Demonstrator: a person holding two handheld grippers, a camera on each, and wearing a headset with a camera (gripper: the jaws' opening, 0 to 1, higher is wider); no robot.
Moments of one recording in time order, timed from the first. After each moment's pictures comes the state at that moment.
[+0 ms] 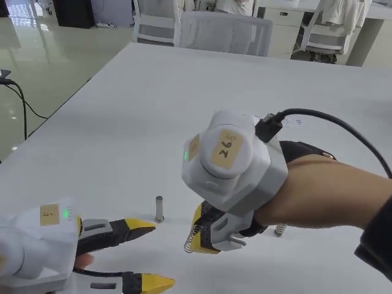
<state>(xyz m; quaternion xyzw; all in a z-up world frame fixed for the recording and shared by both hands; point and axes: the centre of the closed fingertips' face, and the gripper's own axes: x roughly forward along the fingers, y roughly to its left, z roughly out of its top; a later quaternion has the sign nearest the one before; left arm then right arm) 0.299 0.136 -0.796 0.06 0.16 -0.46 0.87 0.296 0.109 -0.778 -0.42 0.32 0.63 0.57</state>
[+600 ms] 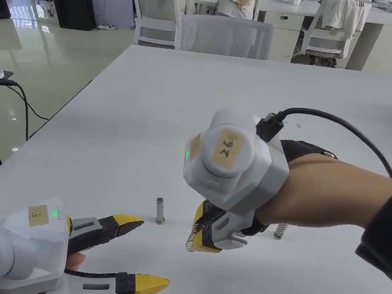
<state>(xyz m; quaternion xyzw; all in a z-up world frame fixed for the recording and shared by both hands) 0.302 0.148 -0.794 0.05 0.16 -0.44 0.88 0.299 0.109 -0.775 -0.43 0.32 0.63 0.57</state>
